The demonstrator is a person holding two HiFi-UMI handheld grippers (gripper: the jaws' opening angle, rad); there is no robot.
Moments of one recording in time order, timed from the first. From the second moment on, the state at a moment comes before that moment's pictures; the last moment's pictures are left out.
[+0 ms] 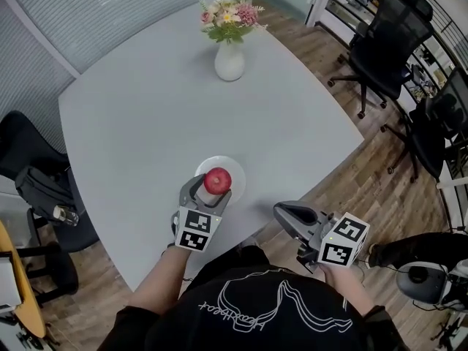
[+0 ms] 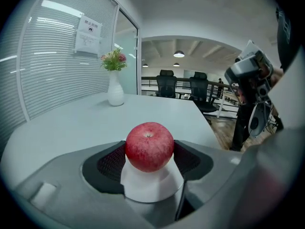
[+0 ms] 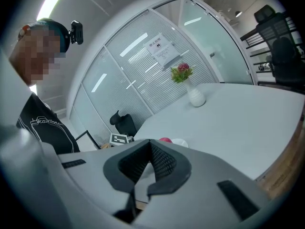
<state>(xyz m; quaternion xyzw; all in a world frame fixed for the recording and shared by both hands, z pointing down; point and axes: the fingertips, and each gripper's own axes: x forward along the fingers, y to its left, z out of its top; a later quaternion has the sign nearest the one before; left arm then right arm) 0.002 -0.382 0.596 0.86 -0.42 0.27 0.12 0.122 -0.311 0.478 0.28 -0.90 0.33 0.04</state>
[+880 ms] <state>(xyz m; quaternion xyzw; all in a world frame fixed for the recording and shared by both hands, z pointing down) 0.006 -0.384 0.621 0.85 -0.43 0.28 0.10 0.124 -0.309 0.501 0.25 -0.90 0.35 0.07</state>
